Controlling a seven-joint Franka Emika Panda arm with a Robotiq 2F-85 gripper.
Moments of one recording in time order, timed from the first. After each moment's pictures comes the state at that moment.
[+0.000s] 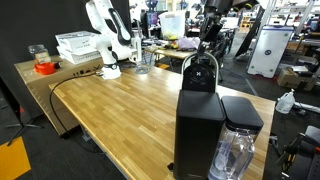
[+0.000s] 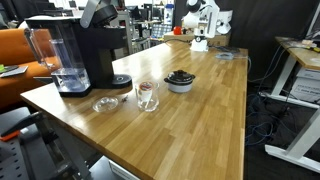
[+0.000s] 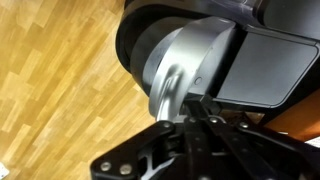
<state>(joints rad) 0.18 -0.10 0.11 -2.03 0.28 2.10 -0.76</state>
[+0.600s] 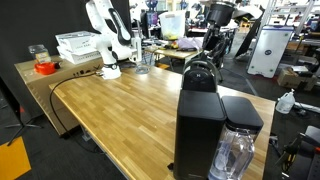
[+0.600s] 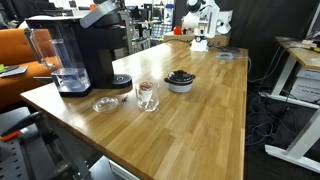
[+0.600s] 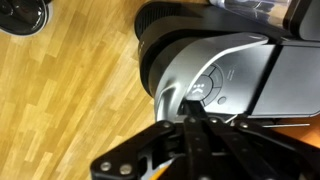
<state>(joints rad) 0.14 -0.05 0.07 -2.07 0.30 2.15 -0.72</state>
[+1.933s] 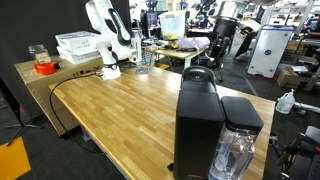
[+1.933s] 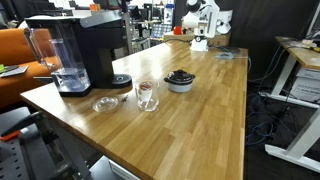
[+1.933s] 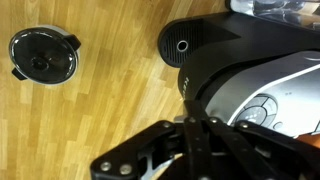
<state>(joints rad) 0.07 -0.02 0.02 -2.13 0.31 2.21 -0.67</state>
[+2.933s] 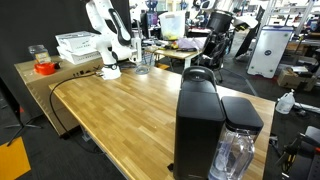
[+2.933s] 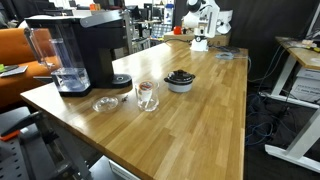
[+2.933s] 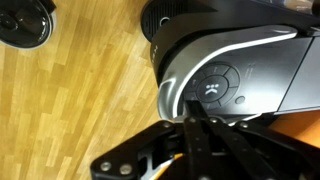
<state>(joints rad) 0.11 -0.03 0.07 -2.11 0.34 2.24 -0.69</state>
